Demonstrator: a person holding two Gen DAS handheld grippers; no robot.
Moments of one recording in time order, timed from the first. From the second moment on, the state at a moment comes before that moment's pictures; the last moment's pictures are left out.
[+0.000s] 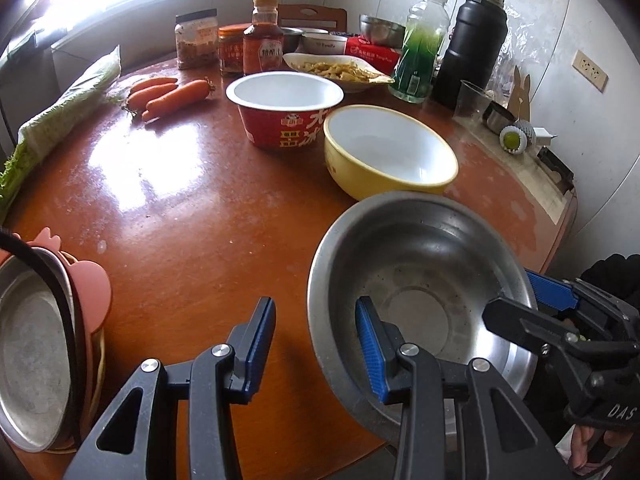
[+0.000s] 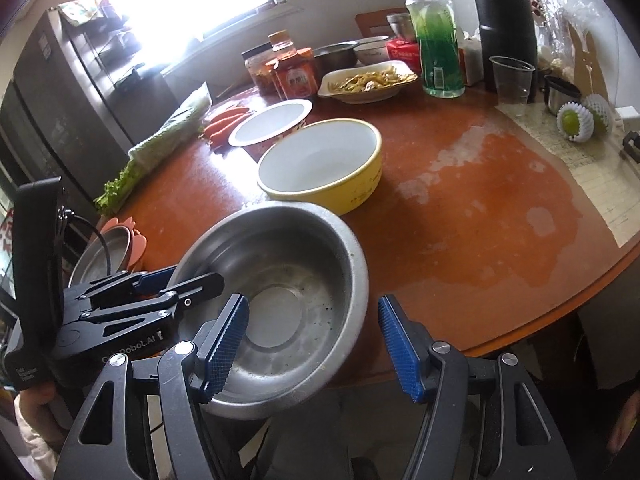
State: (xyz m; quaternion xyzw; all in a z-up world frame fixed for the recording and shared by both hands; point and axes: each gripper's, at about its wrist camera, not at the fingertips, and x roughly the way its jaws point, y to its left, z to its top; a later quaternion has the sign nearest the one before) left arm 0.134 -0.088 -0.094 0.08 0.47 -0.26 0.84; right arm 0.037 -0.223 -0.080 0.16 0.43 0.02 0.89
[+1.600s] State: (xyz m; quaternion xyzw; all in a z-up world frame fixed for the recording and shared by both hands) left arm 0.139 -0.049 -0.088 0.05 0.47 -0.19 0.86; right arm 0.061 -0.182 -0.080 0.11 0.43 0.04 0.89
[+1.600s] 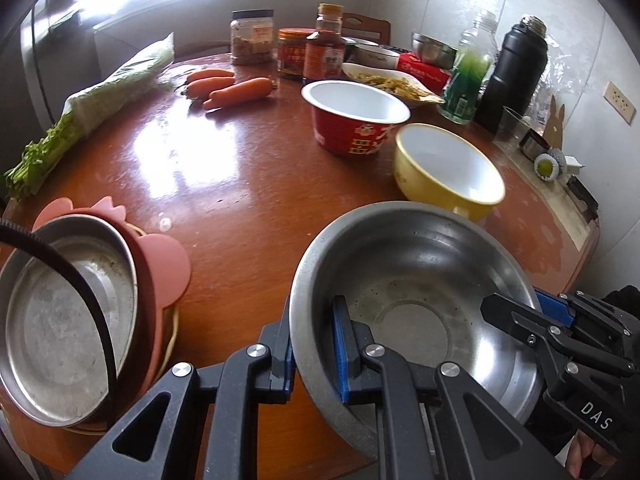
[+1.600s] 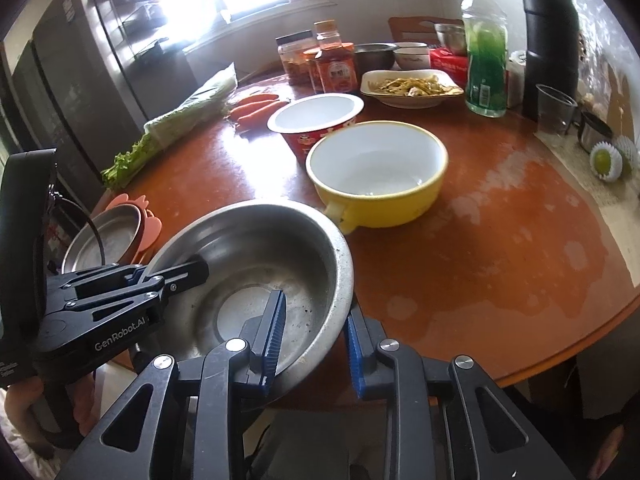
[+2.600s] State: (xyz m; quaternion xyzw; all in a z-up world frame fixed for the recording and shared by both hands) left arm 0.133 -0.050 -0.093 0.04 0.45 -0.17 0.88; right arm 0.063 -0.183 -0.087 0.10 0.43 0.04 0.90
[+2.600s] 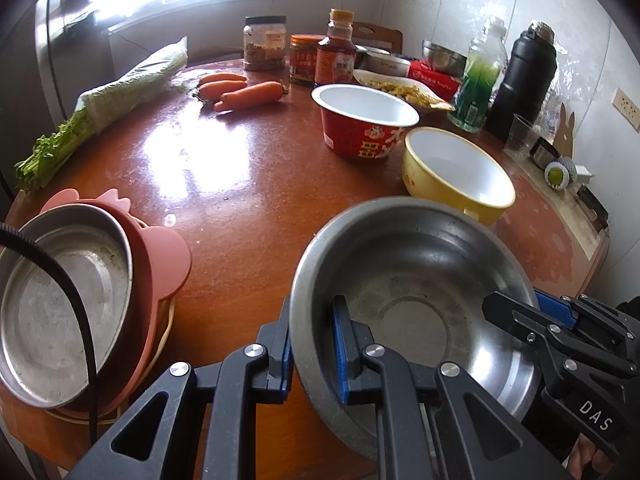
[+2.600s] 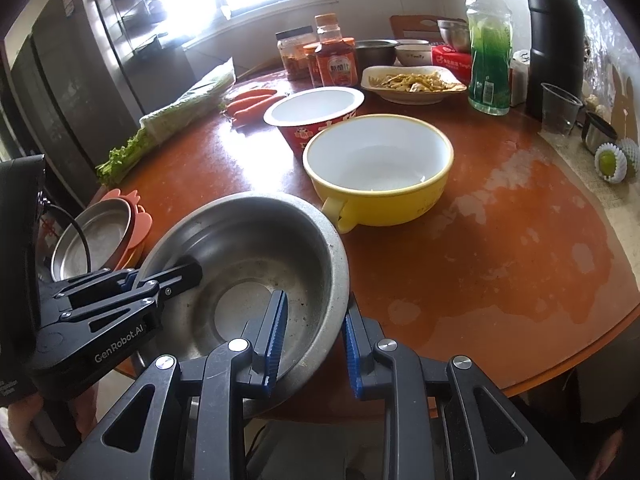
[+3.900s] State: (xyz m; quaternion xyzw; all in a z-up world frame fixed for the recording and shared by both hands) left arm 0.113 -0.016 -0.002 -0.14 0.34 -0.21 0.91; right arm 0.032 -0.204 -0.016 0.10 0.36 0.02 0.93
